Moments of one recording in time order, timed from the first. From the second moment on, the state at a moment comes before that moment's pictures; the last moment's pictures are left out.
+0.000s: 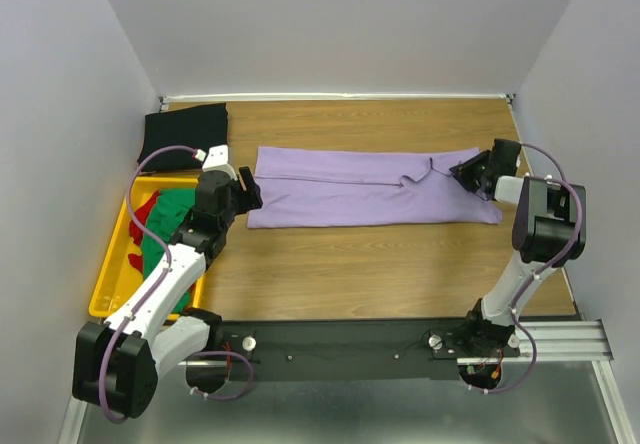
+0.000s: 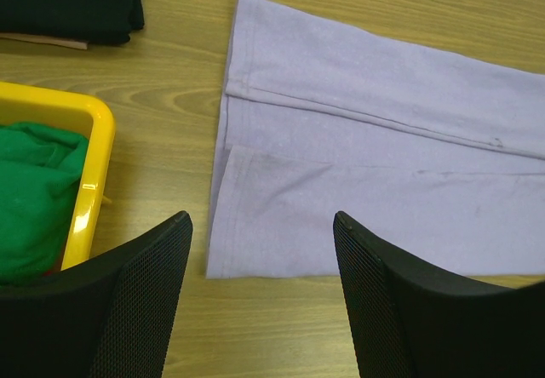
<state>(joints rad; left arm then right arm) -0.29 1.00 0.61 -0.05 -0.16 -0.37 -0.20 1.87 0.97 0.20 -0.20 0.85</state>
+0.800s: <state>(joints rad) -0.29 1.00 0.61 -0.05 -0.16 -0.37 -0.24 1.90 1.08 0.13 -0.24 0.71</state>
